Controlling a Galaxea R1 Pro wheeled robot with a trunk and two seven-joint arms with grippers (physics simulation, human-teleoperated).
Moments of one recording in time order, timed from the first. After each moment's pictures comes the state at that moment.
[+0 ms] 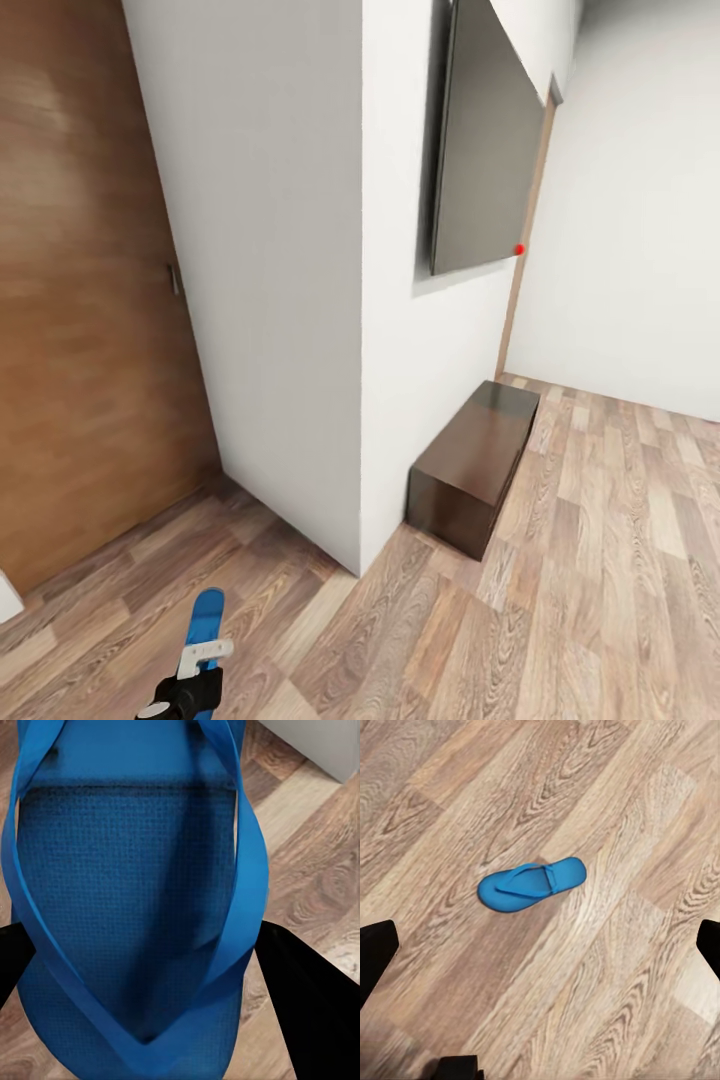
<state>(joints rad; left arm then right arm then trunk) -0.51 0.08 -0.27 -0.07 0.39 -0.18 0.03 0.11 -0.08 -0.22 -0.80 0.17 -0.01 0.09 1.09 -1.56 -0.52</state>
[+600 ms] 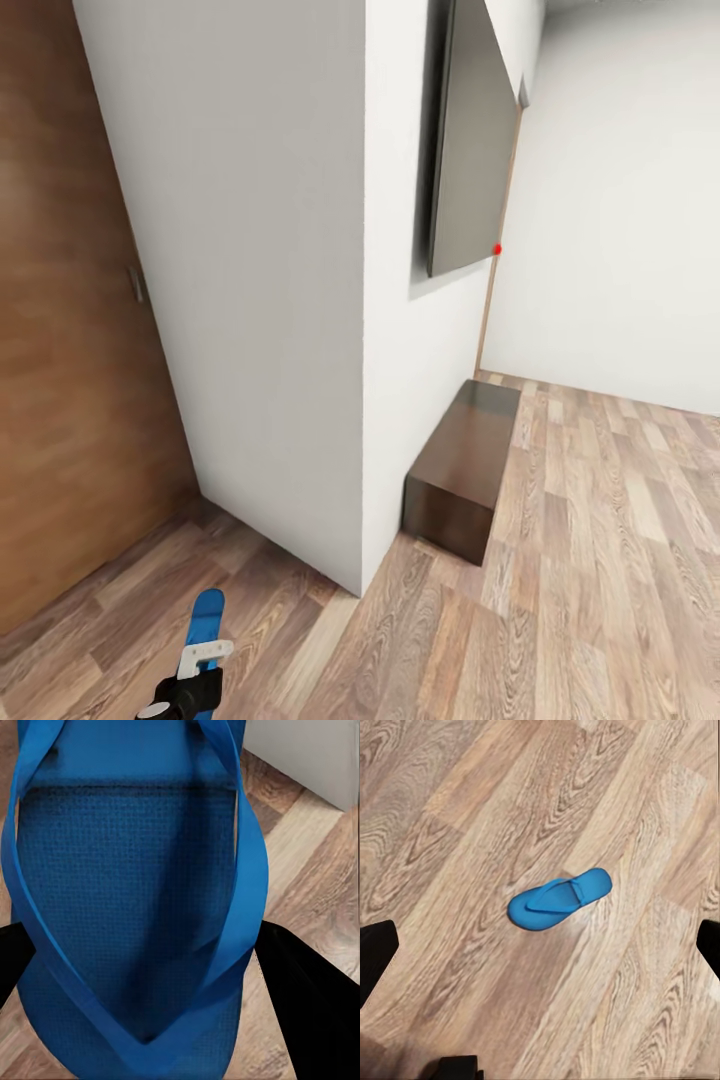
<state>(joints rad) -0.51 0.08 -0.27 -0.07 0.39 -0.18 0.03 0.11 -0.08 -0.22 -0.80 0.17 -0.01 0.09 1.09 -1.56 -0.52</state>
